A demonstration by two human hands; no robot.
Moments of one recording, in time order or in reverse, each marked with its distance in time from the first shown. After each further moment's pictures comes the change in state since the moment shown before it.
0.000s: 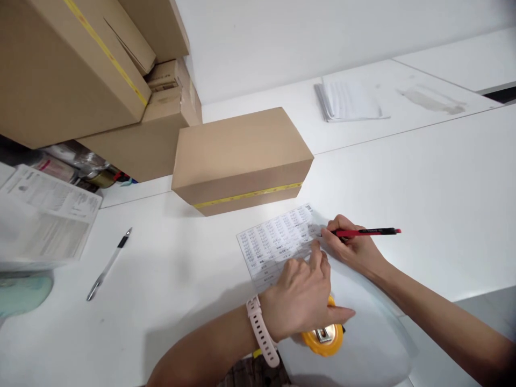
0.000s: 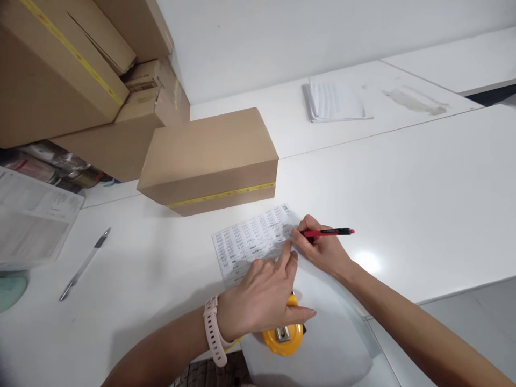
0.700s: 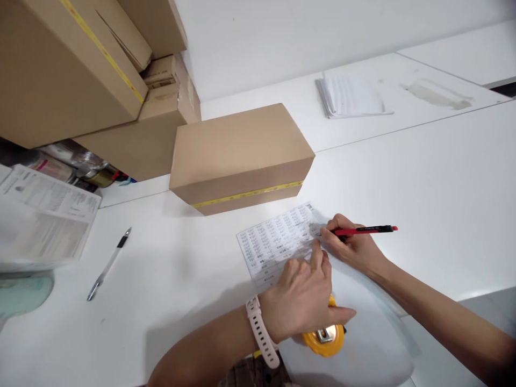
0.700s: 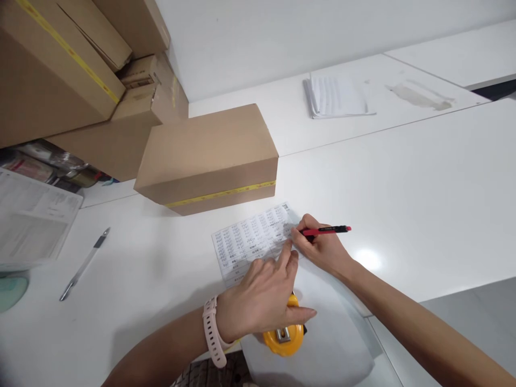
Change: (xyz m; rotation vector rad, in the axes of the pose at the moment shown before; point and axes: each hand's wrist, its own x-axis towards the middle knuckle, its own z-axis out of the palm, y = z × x) left_hand 0.000 -0.001 0.000 -0.025 -0.001 0.002; right_hand 0.002 0.000 0.001 0.018 -0.032 0.044
